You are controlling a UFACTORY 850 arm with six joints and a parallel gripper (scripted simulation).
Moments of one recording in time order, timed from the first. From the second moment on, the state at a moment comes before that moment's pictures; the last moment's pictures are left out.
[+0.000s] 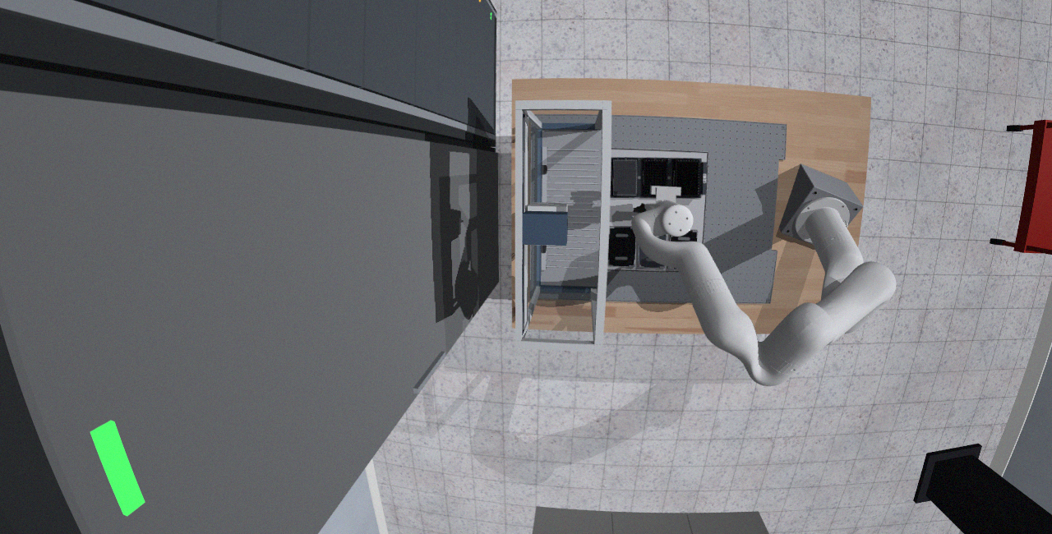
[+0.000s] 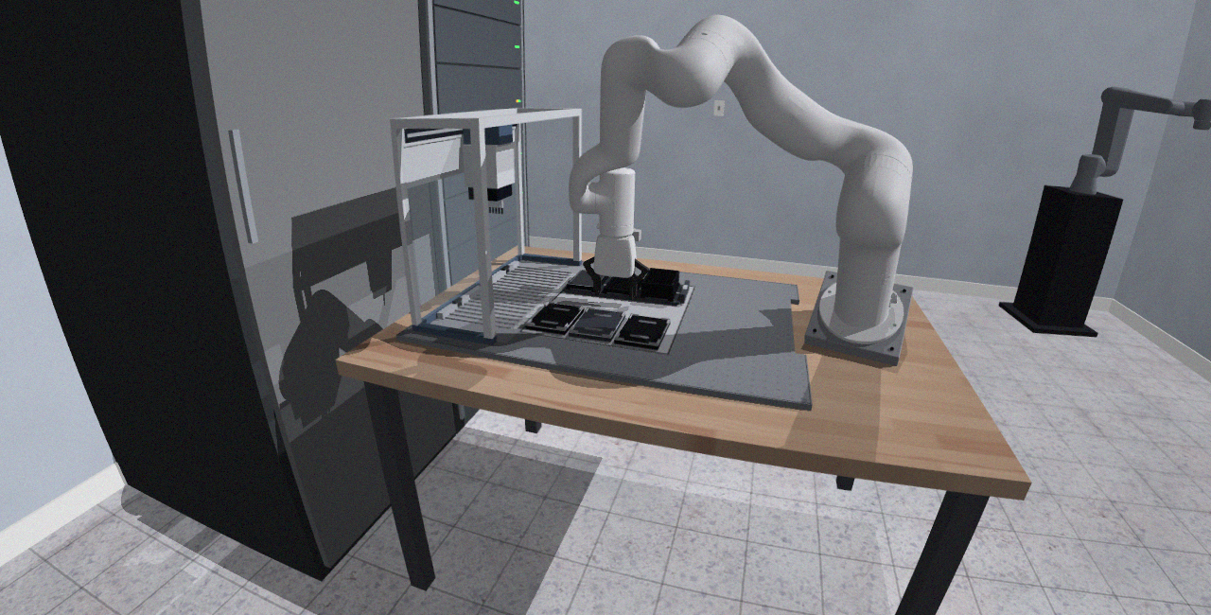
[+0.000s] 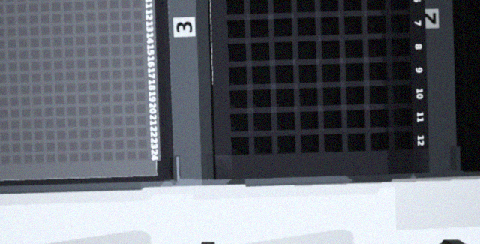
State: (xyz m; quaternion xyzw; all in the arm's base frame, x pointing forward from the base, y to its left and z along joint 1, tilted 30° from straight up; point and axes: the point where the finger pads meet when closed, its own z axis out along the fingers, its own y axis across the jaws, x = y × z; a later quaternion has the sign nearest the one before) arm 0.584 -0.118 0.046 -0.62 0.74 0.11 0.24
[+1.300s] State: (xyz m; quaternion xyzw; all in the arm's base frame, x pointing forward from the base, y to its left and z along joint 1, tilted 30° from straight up) arm 0.588 -0.110 0.030 -0.62 0.74 0.11 0.24
